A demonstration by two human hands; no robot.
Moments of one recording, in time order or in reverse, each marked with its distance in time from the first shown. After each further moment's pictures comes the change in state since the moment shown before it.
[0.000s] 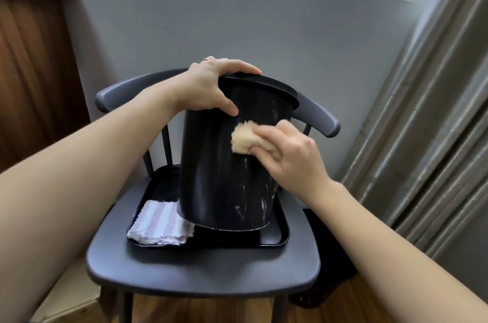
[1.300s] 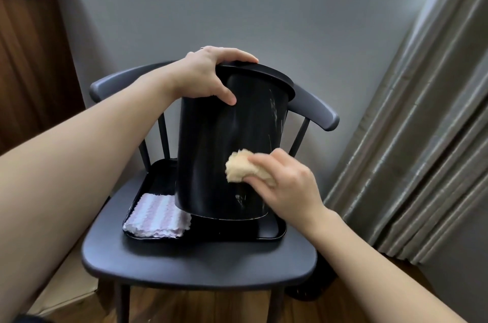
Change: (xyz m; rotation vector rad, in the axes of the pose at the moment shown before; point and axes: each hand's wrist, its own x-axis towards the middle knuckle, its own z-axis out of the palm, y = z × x) left_hand 0.017 -0.013 0.001 -0.084 -0.027 0.047; right_hand -0.052 -0.009 0.011 0.009 -0.024 0.033
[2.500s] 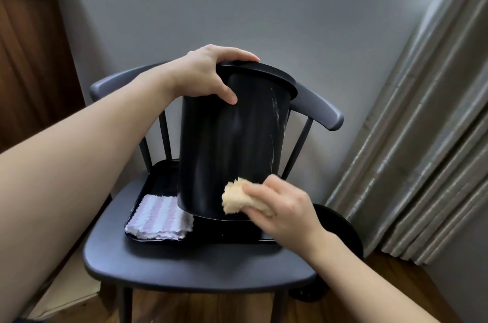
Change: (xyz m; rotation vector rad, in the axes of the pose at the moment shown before) left_hand 0.003 -0.005 -0.005 -0.013 -0.010 0.003; right_hand -0.033 -0.005 0.011 0.078 -0.066 -0.095
